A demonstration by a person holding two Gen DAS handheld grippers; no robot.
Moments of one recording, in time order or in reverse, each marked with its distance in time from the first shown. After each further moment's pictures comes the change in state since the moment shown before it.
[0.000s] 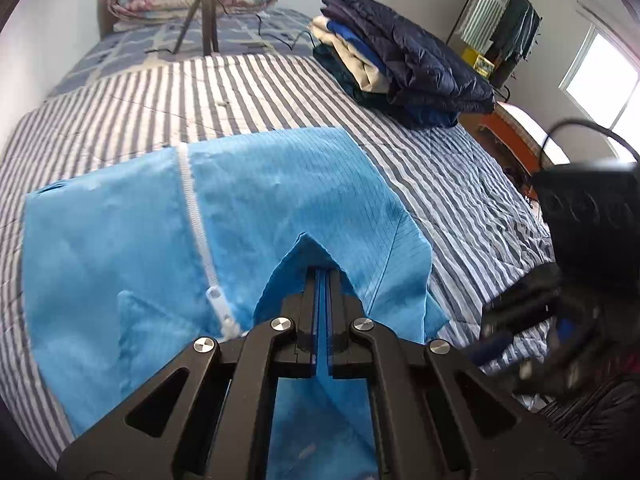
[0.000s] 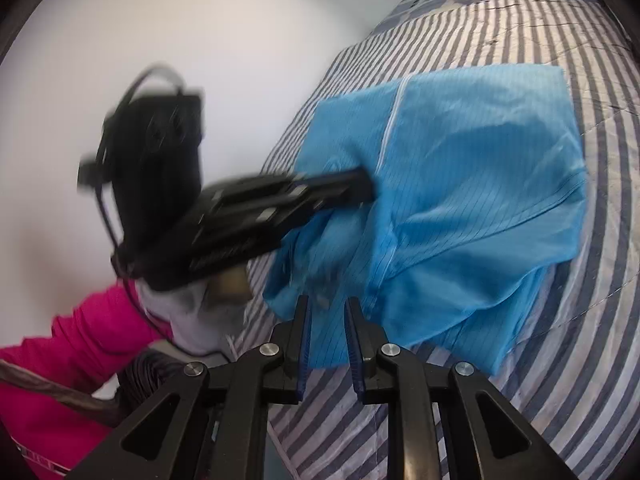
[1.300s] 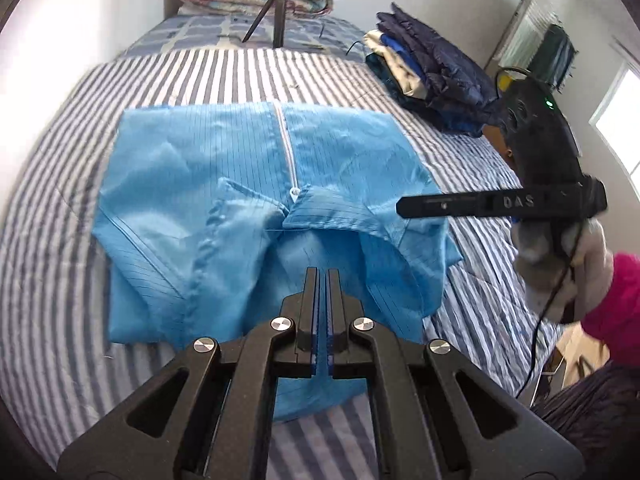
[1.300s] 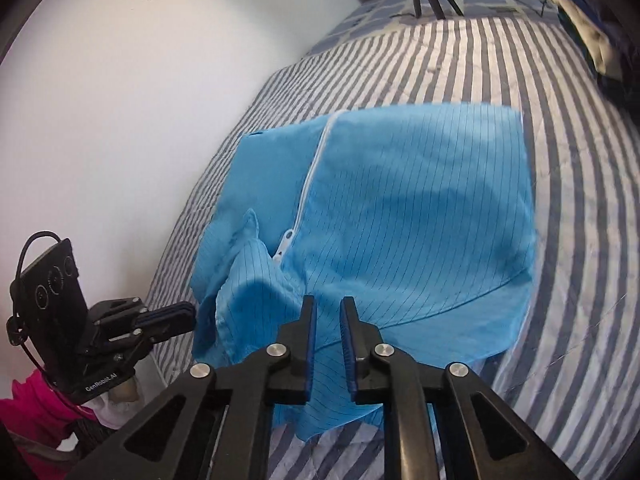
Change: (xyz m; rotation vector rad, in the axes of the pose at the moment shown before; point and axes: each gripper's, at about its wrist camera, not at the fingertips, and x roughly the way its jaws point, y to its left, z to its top) left arm -0.068 0.013 -0.075 -0.161 -0.054 0.120; right arm -0.011 -0.021 0.037 0.077 -0.070 -0.237
